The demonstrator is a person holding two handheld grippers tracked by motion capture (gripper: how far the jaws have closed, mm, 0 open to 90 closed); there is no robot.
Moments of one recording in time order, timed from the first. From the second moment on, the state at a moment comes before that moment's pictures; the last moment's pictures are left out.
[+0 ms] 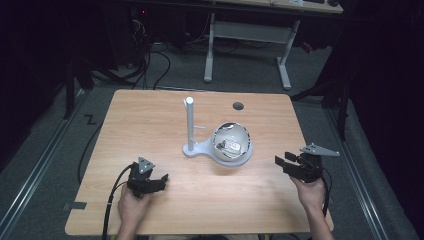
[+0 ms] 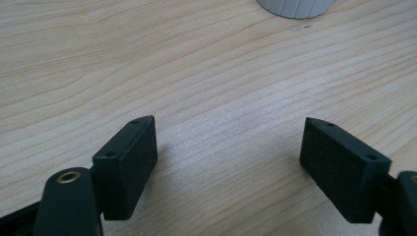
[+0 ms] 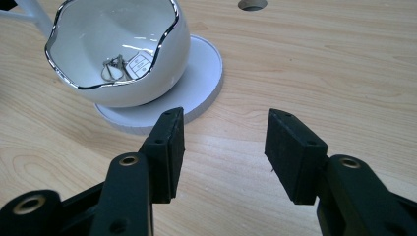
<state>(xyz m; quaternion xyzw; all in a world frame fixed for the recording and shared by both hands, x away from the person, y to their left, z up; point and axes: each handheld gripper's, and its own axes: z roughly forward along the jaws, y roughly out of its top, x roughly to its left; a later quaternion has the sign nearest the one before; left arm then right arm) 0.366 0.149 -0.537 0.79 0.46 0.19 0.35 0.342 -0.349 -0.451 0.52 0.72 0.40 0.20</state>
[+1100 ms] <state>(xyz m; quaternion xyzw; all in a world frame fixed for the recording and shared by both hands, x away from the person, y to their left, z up) 0.366 0.149 -0.537 0.79 0.46 0.19 0.35 0.335 -0.320 -0.489 0.51 0.74 0.41 0.16</state>
